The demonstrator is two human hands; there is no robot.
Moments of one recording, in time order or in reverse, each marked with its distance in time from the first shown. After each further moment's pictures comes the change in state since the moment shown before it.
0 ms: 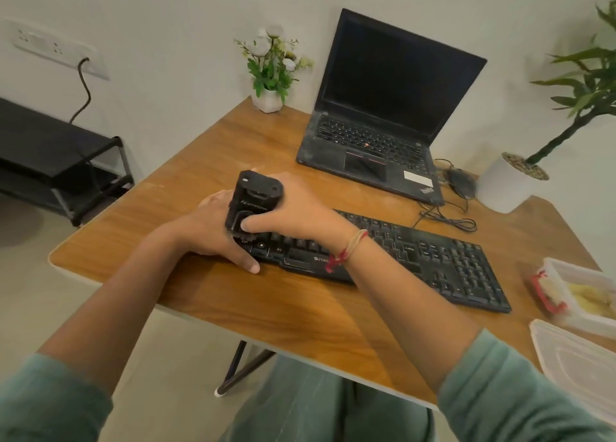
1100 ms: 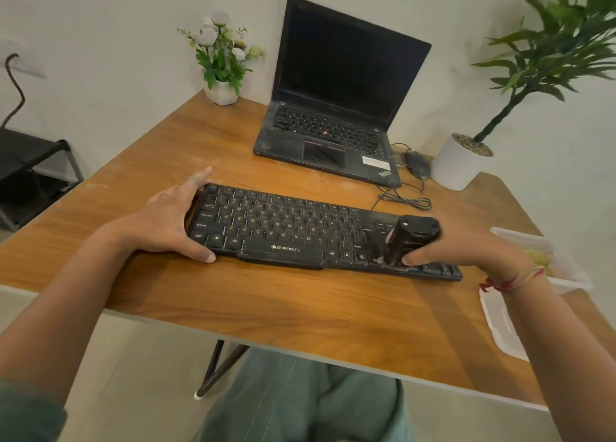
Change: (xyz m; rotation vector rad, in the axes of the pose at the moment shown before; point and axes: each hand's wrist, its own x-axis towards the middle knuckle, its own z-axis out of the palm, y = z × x) left_hand 0.003 -0.002 0.004 0.049 -0.015 -0.114; right_hand -0.178 0.098 -0.145 -0.271 -0.075 0.593
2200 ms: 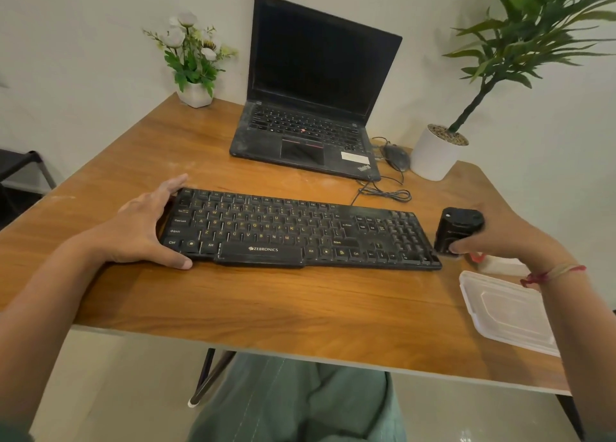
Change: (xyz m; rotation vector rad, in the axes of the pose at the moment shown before) left_hand 0.001 -0.003 0.001 -0.008 0.002 -0.003; right_hand -0.033 0.078 -0.033 0.024 0.193 0.216
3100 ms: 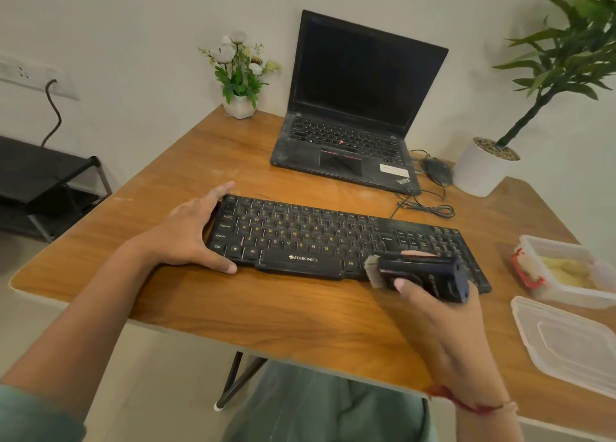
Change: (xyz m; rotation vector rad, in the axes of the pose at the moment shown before) left_hand -0.003 0.001 -0.001 0.020 0.014 0.014; right_hand -0.063 -0.102 0.134 1.042 0.370 -0.187
